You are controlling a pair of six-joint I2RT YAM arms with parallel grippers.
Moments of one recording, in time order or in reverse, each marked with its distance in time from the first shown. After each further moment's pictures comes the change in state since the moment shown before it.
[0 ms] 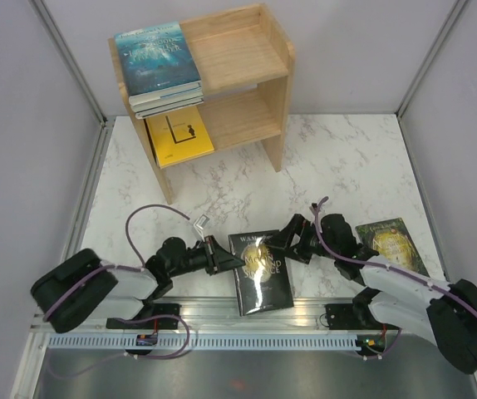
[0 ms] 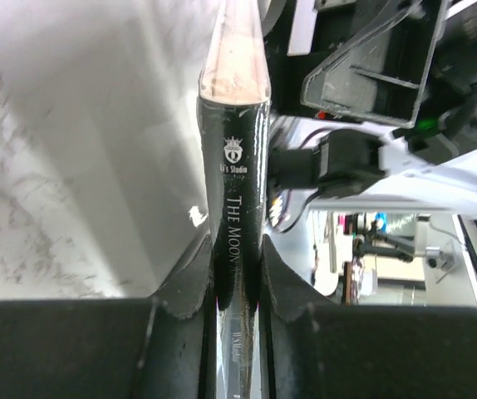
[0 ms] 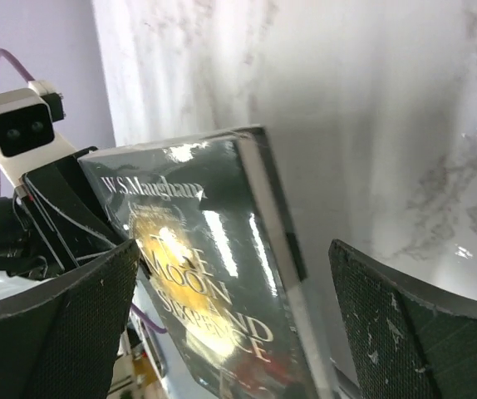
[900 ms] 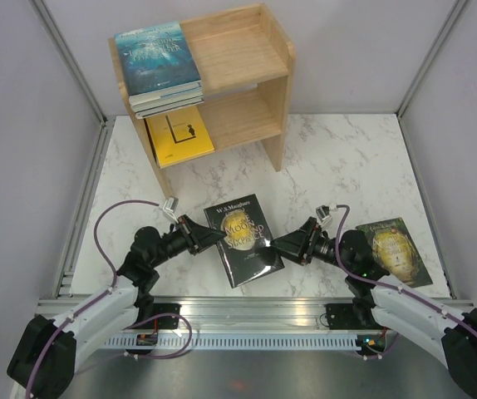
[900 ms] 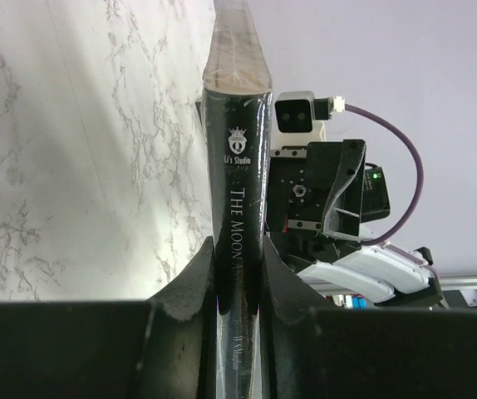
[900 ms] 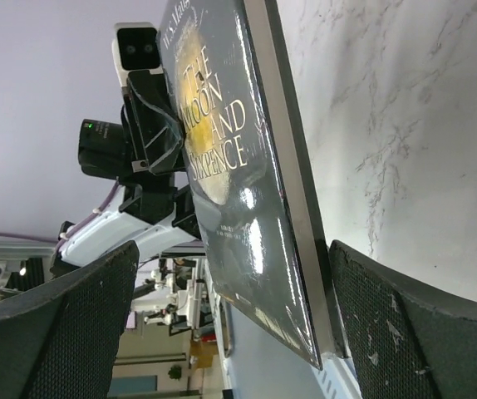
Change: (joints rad) left arm 0.300 -0.607 0.069 -0.519 0.049 -0.033; right arm 0.007 -0.274 -0.159 0.323 -0.108 0.200
